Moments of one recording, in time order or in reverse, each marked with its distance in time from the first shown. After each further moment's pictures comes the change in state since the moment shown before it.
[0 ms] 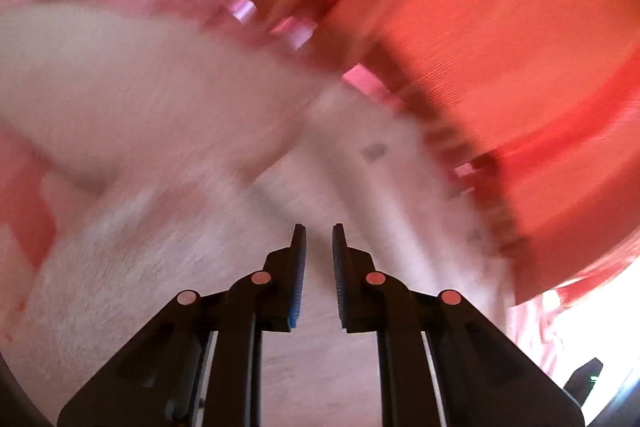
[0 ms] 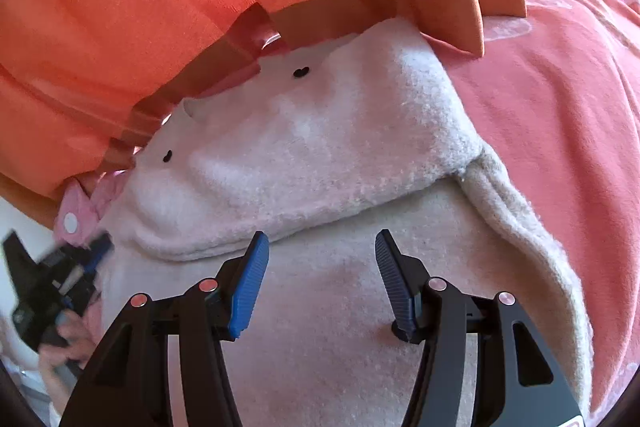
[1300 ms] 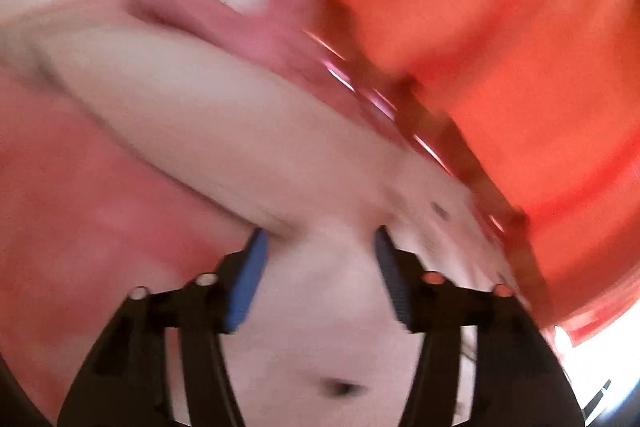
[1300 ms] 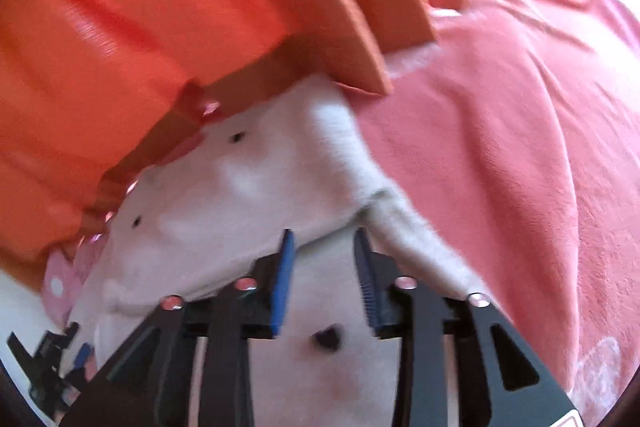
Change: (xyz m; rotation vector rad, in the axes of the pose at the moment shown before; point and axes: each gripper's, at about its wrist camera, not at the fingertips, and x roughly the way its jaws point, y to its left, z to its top) left arm -0.093 0.096 0.023 -0.086 -0.258 0.141; right arm -0.051 -0.028 -0.009 0.103 -0.179 -0.074
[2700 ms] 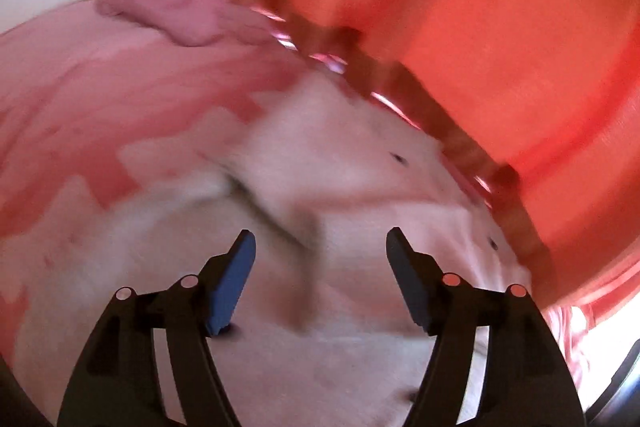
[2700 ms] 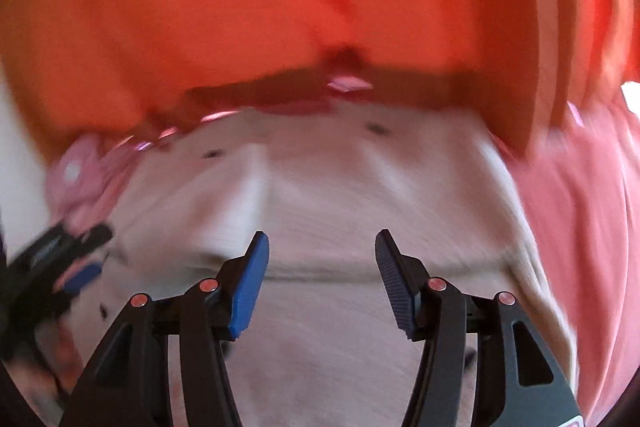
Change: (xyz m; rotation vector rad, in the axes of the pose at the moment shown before) left arm 0.004 -0.087 -0.072 0.073 0.051 -0.022; right arm 0.014 0.131 -0.040 -0.571 -0.054 0.154
